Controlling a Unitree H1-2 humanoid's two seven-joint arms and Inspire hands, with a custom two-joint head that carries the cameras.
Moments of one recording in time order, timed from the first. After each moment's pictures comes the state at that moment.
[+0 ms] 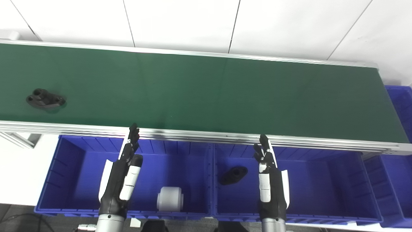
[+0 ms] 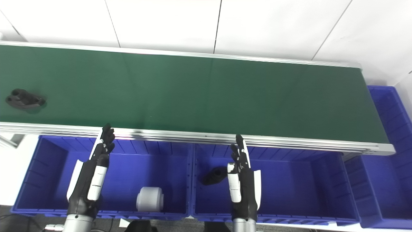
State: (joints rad) left arm 0.52 -0.01 -0.20 -0.37 0.14 -0.09 -0.03; right arm 0.56 0.13 0.24 -0.21 -0.16 -0.23 -0.22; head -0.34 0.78
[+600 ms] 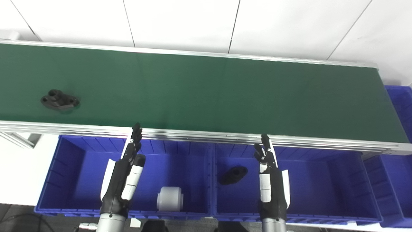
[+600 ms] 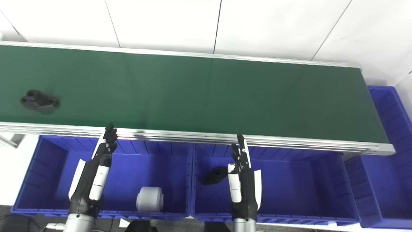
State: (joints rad) left arm 0.51 0.02 -0.21 -0.38 0.15 -0.06 -0.06; right arm 0.56 0.13 0.24 -0.21 -0.16 -0.23 -0.21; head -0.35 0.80
